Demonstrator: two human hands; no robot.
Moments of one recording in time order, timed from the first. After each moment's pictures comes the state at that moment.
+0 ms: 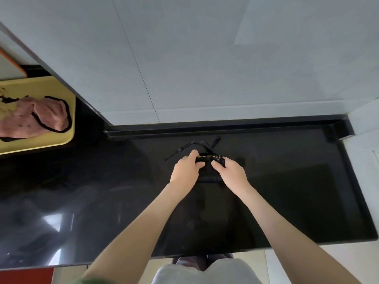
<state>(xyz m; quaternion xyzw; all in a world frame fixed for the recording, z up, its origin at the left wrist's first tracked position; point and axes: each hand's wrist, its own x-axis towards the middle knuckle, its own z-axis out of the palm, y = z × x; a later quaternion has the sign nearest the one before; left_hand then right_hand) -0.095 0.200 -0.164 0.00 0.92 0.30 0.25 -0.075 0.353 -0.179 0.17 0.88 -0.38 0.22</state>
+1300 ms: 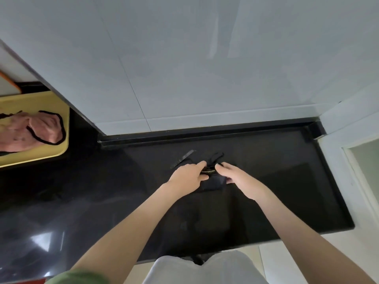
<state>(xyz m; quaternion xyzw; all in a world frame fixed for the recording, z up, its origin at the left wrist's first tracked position) -0.098 0.215 -0.133 0.24 0.90 0.18 0.31 -0.069 0.382 -0.111 0.24 0.73 -0.52 0.37</state>
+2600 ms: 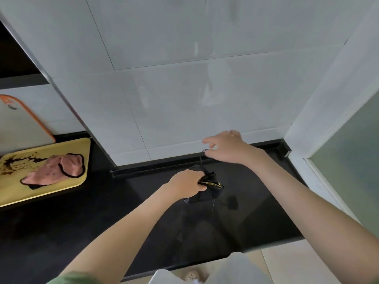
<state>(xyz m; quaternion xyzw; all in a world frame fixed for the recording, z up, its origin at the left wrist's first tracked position) -0.058 0.236 -0.012 0.29 0.92 0.12 0.25 -0.067 0.402 0.060 -0.08 0.98 -0.15 0.14</state>
